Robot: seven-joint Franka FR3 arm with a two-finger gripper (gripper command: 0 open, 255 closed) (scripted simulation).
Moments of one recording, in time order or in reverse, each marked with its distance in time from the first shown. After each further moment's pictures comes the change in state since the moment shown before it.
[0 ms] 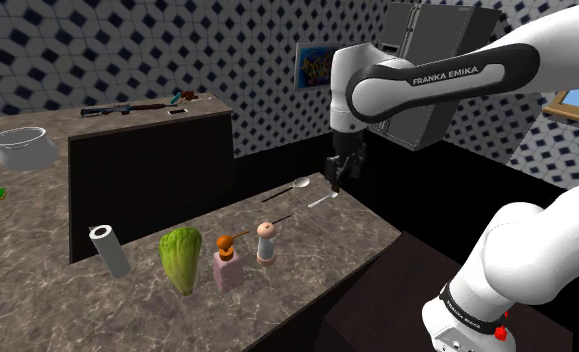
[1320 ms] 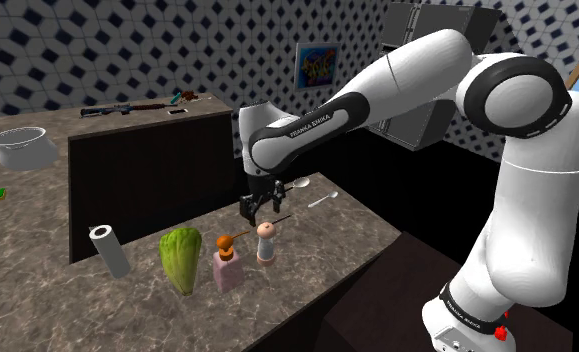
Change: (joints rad) arm 0.107 0.702 0.116 0.434 -0.001 0.281 0.212
